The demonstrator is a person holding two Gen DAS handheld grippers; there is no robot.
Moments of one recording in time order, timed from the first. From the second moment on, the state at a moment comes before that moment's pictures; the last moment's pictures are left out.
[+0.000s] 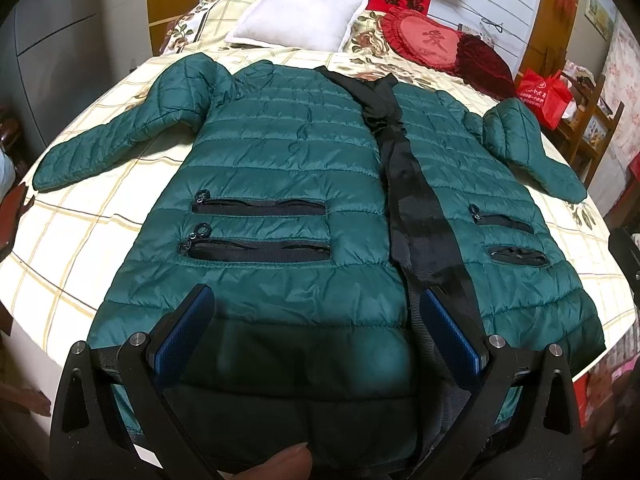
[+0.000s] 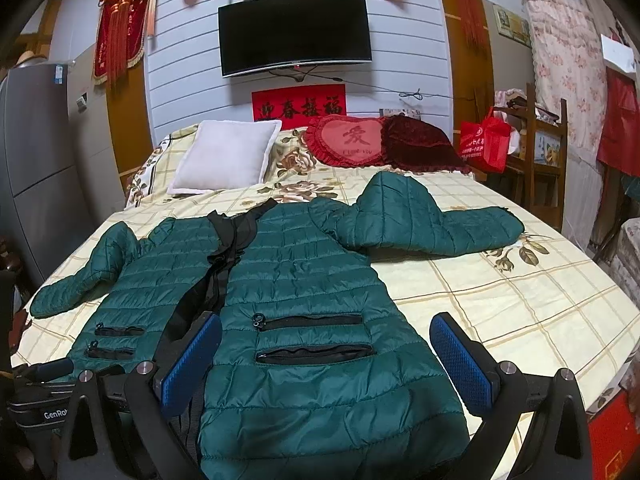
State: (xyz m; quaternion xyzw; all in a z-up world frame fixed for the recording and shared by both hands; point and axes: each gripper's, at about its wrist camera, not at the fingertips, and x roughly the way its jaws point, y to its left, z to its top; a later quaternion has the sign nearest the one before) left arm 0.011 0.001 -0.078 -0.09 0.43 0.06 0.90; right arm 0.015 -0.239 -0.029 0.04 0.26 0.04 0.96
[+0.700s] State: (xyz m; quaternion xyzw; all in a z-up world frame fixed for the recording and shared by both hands) left arm 0.011 -0.001 -0.078 -0.09 0.43 0.06 0.90; right arm 0.015 -0.238 -0.029 0.04 0.26 0.04 0.96
